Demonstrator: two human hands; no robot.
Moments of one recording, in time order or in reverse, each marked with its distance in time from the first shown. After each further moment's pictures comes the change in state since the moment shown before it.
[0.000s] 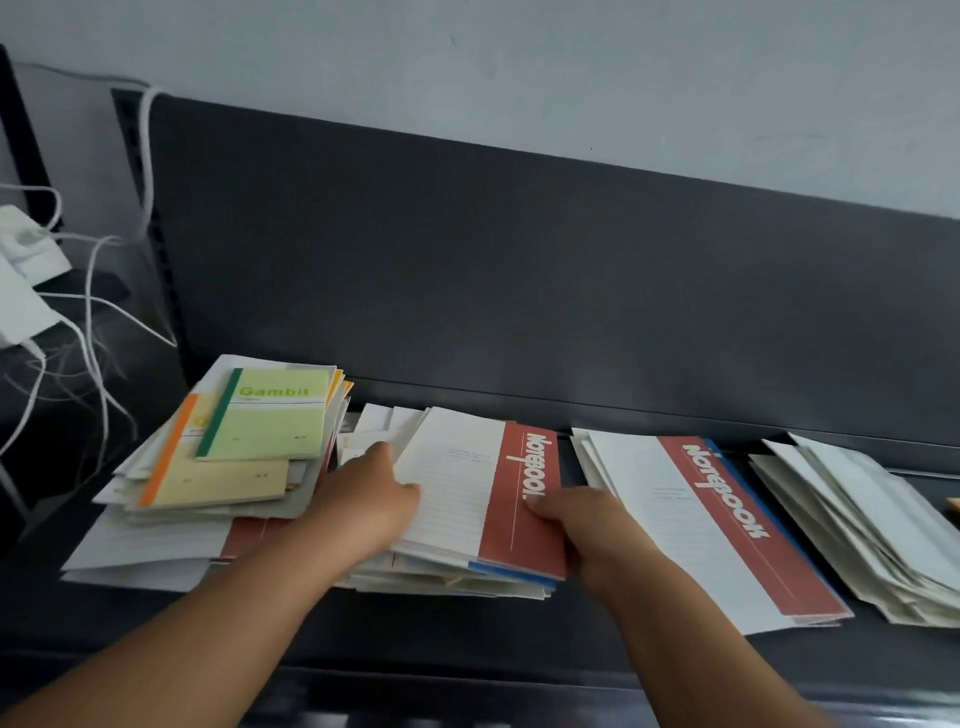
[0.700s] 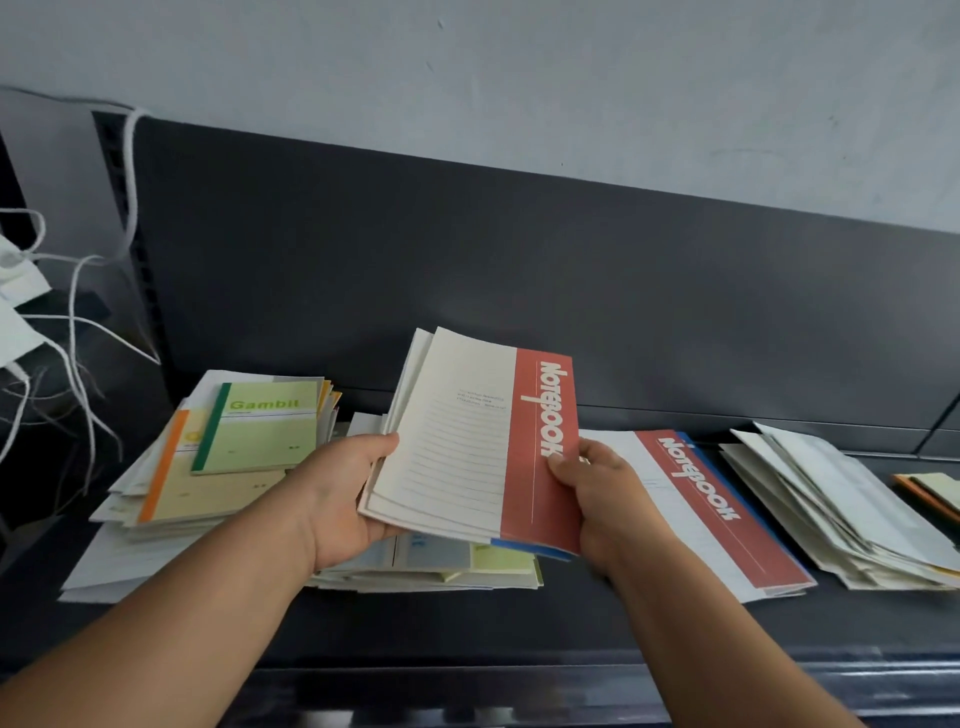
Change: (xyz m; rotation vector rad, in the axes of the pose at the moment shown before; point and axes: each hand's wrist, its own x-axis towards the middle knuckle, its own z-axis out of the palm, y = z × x) left_hand -0.007 -0.003 -0.029 -1.166 -0.370 -0.249; right_hand -0.028 -0.020 -0.003 0.200 0.112 -0.243
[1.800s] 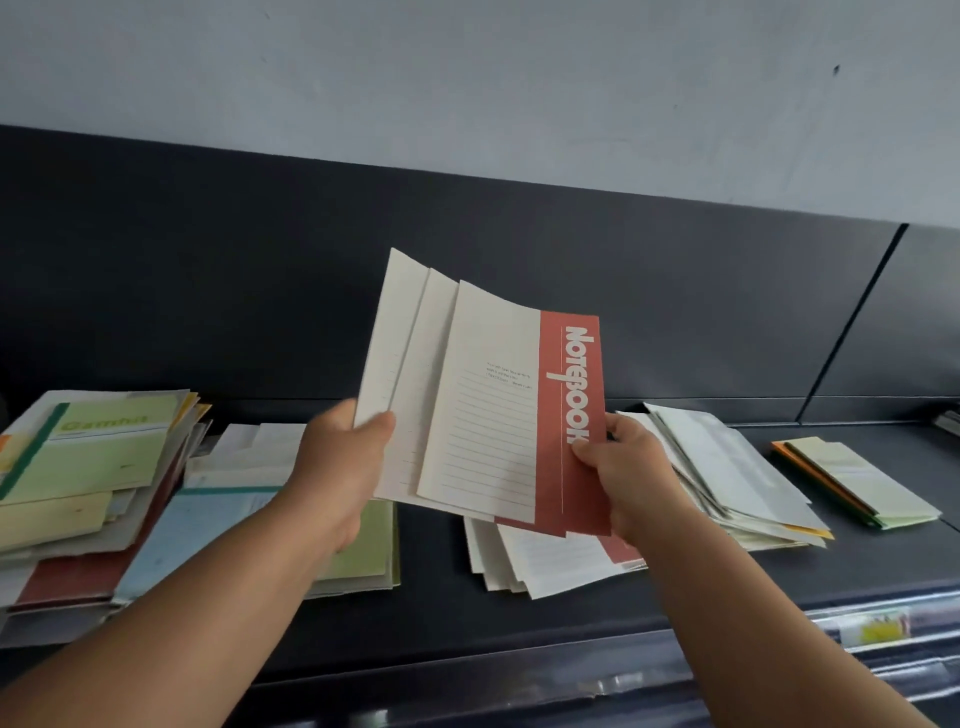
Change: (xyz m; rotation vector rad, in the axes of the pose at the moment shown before) left_hand 0.000 -0.025 0.146 0.243 0.221 0.511; right_hand 0.019 -0.024 -0.155 -0.098 0.227 -0.113
